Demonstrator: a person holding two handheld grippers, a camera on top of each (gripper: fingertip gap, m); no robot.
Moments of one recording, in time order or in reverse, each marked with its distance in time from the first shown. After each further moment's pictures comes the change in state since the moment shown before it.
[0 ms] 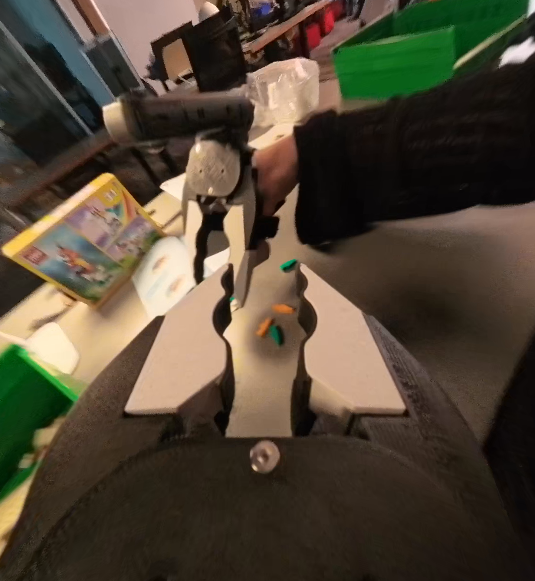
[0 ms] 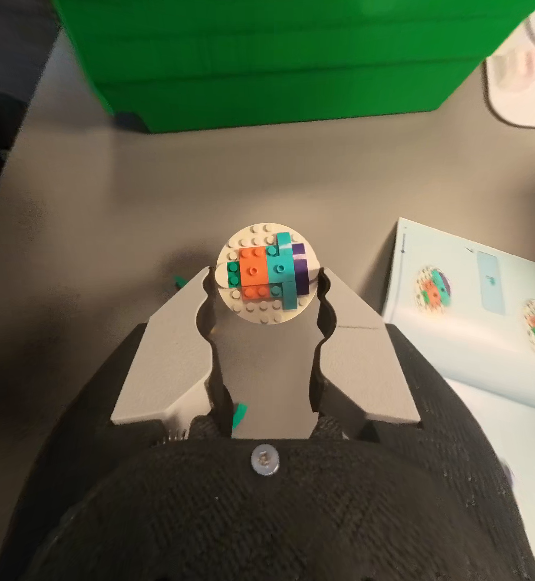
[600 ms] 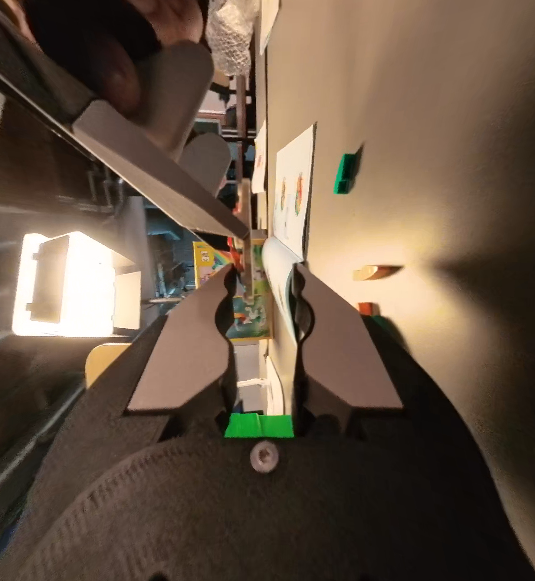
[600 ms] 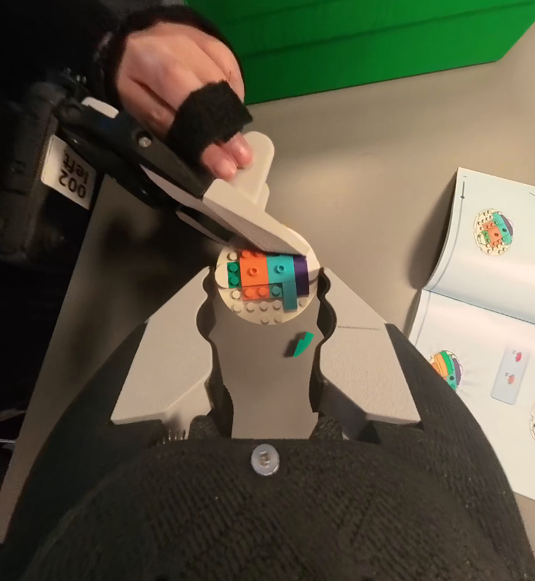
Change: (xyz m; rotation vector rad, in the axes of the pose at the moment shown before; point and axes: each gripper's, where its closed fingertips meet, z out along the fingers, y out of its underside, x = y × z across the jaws) left arm -0.018 0.060 0.100 -0.205 -0.335 1.062; right arm -0.049 0.022 -0.054 -0.021 -0.113 0.064
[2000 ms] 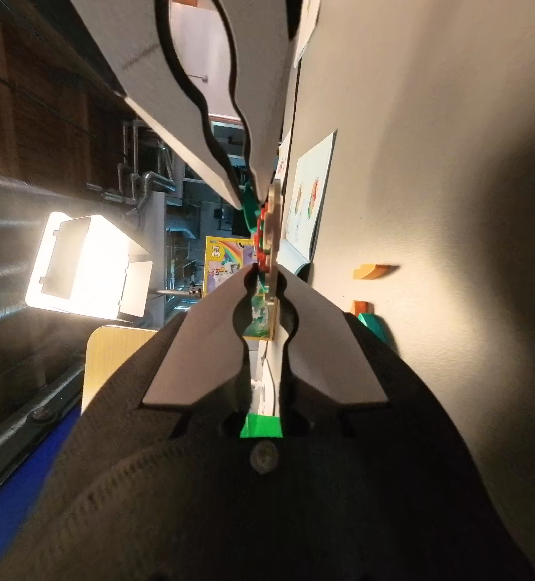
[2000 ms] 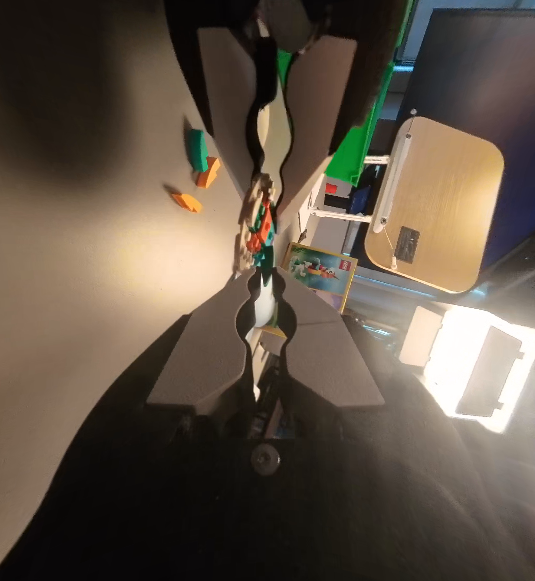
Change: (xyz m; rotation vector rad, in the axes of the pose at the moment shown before) left arm -0.004 0.006 -0.015 0.033 -0.092 -0.086; right arm 0.002 0.008 -0.015 -0.258 0.908 -1.157
